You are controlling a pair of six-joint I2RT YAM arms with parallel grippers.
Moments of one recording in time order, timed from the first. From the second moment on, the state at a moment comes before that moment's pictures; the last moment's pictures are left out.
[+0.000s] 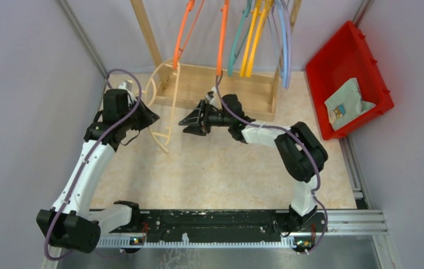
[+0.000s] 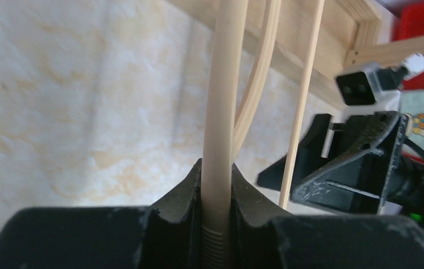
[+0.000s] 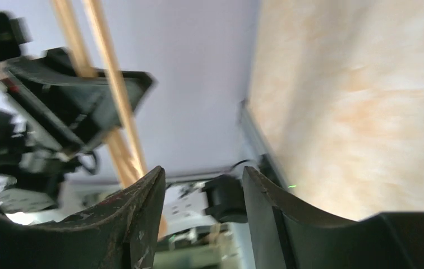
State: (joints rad) left arm -0.19 1.09 1.06 -0.57 0.12 -0.64; right arm 0.70 1.92 1.14 0.67 -0.74 1.44
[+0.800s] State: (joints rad) left arm -0.27 1.57 1.85 -0.72 -0.17 -0.10; right arm 0.51 1.56 1.16 -0.31 -0.39 0.67
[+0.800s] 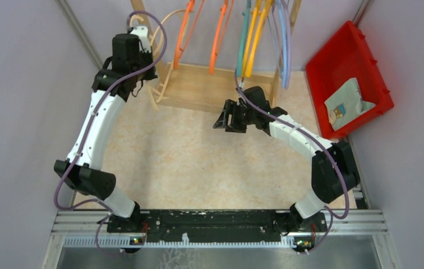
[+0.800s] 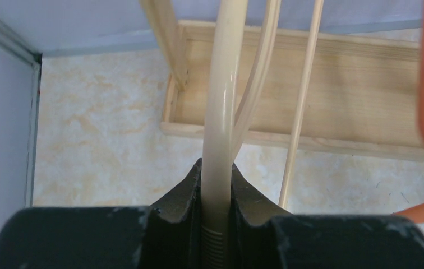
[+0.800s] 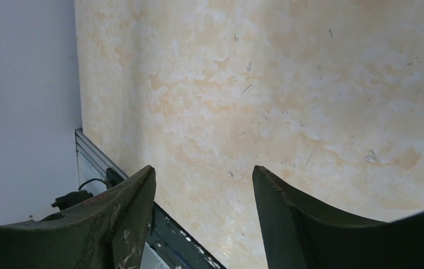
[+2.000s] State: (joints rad) left arm -0.38 1.90 2.13 -0.40 -0.42 0.37; right arm 0.44 1.50 1.18 -0.34 -0.50 0.63
